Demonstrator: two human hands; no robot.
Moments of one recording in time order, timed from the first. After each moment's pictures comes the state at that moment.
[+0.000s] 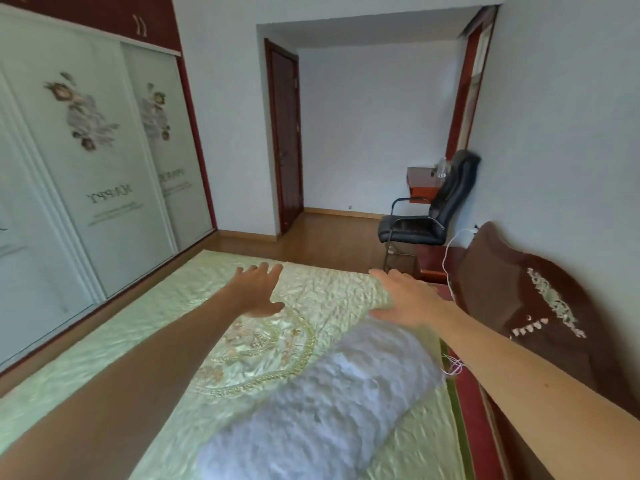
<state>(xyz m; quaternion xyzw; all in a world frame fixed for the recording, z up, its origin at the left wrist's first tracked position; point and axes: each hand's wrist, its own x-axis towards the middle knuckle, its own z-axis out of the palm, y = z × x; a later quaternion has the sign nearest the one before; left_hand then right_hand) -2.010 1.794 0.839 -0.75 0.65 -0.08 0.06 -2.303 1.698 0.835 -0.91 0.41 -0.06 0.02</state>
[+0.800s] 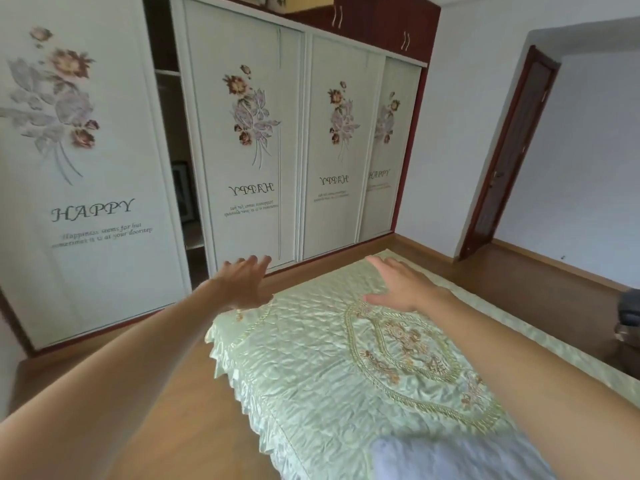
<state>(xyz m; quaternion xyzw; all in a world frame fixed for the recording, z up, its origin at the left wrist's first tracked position) -1.663 2.193 0.840 -0.92 0.38 -0.06 0.04 -1.835 1.920 0.862 -0.99 0.13 -0.03 0.05</state>
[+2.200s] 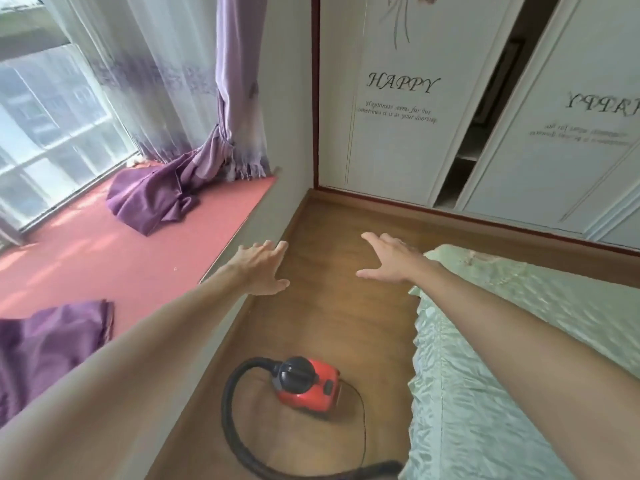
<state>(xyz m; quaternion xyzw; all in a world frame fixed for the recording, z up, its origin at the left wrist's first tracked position) -1.666 2.513 0.676 -0.99 -0.07 0.13 0.01 -1.537 2.264 0.682 -0.94 -0.31 0.16 0.05</state>
